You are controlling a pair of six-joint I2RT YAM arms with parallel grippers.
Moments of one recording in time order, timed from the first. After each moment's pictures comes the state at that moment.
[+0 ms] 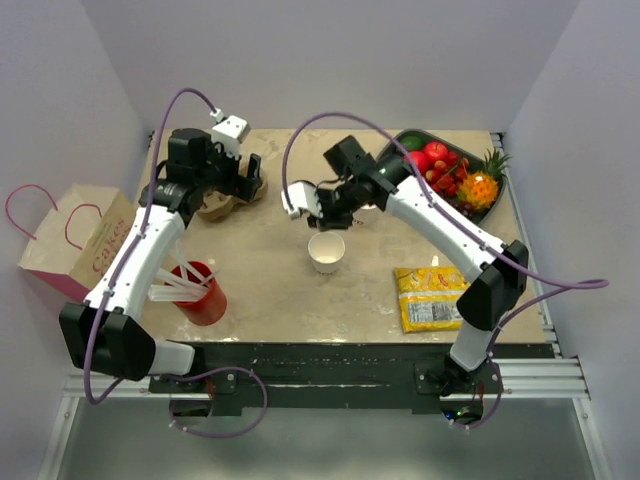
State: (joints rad) left arm -0.20 1.36 1.31 -0.45 0.23 0.14; right arm 0.75 1.75 1.77 -1.06 -0.39 -1.02
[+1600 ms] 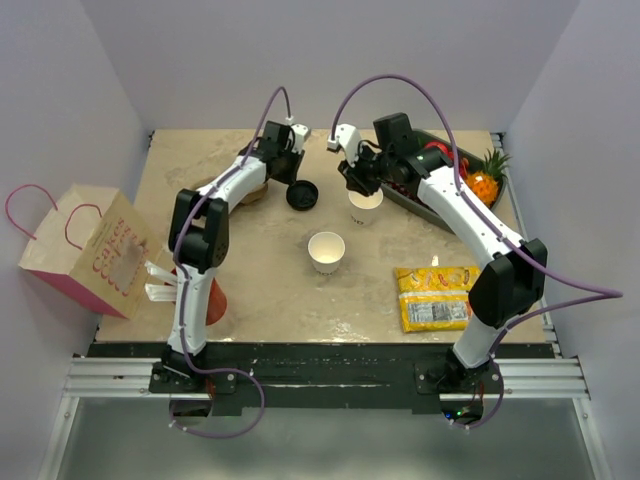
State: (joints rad) left arm -0.34 2.28 1.91 -0.43 0.05 0.07; right arm 0.47 1.73 1.69 -0.70 -0.33 -0.56
